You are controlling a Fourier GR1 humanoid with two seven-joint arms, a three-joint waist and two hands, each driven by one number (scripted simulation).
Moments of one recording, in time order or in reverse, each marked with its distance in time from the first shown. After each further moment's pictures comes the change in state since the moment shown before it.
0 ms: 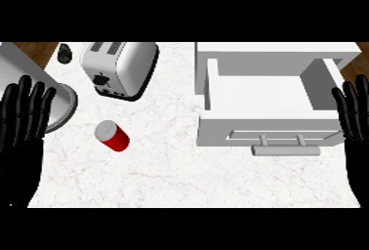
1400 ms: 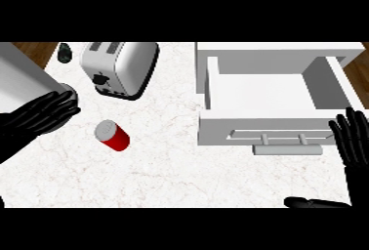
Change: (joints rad) left arm -0.139 0.432 0.110 0.402 0.755 -0.781 0.226; right arm 0.200 0.033 -0.051 0.018 -0.054 0.030 0.109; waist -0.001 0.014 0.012
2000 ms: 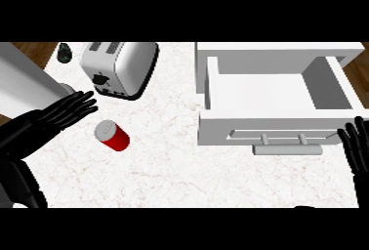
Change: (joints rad) left arm -0.059 -0.133 0.019 0.152 -0.209 -0.072 -0.059; right arm 0.058 0.005 -0.054 0.007 -0.023 0.062 -0.059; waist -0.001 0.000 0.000
